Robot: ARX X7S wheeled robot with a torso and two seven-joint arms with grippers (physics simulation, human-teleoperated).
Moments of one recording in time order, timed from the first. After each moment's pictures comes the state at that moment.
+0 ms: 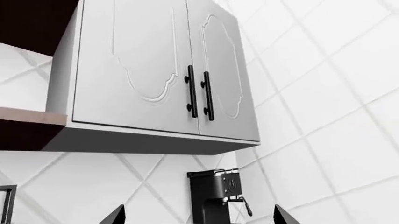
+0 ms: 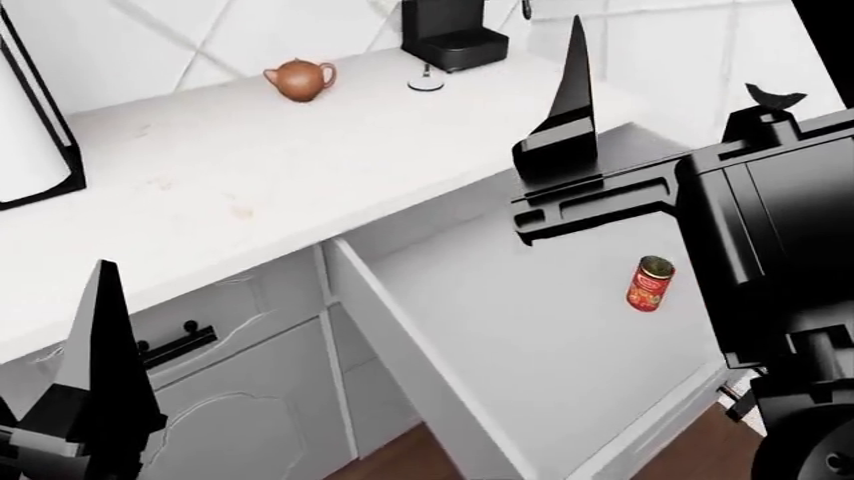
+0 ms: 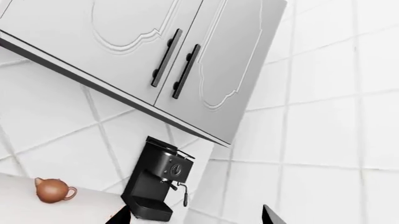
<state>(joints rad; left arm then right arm) 0.33 -0.67 -0.26 0.82 -0.60 0.21 -0.13 1.79 0.83 -1.02 -0.91 1.74 0.76 1.54</state>
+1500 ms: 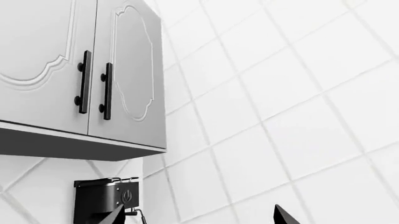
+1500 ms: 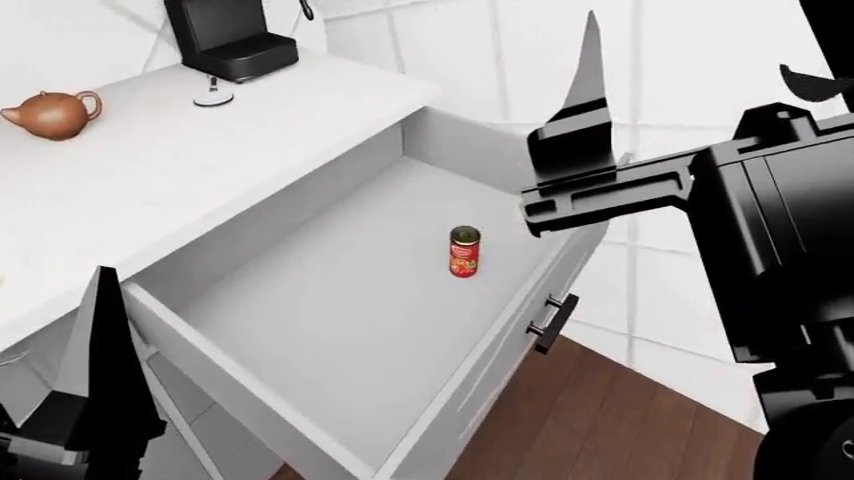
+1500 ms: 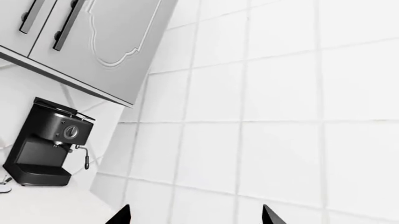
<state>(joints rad) 0.35 -0.66 -0.26 0.82 -0.59 0.23 -0.13 1.76 0.86 -1.03 -0.91 1.70 0.70 1.52</state>
